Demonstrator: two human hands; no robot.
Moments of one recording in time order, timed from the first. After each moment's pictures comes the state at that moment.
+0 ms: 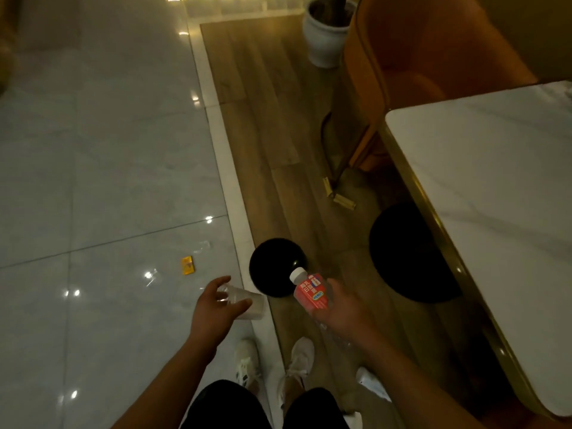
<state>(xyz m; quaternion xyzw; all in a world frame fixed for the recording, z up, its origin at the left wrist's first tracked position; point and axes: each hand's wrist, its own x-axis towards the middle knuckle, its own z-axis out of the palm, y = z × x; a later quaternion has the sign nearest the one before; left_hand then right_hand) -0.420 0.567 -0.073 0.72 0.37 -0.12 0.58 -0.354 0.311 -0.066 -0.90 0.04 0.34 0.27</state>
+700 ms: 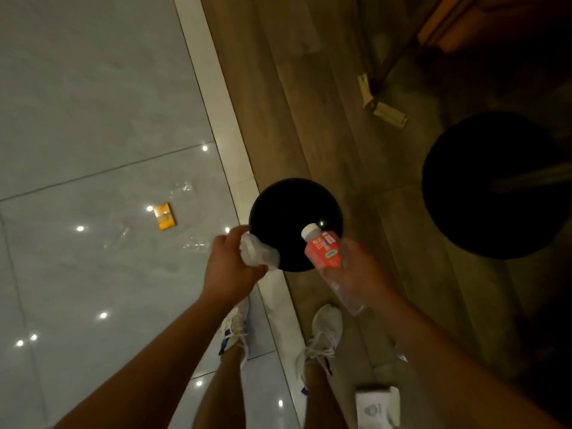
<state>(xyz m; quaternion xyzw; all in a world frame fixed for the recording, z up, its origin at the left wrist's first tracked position) -0.321 0.580 -0.353 0.85 0.27 -0.21 0.40 -0.276 0.347 -0.365 -0.86 0.12 0.41 0.27</state>
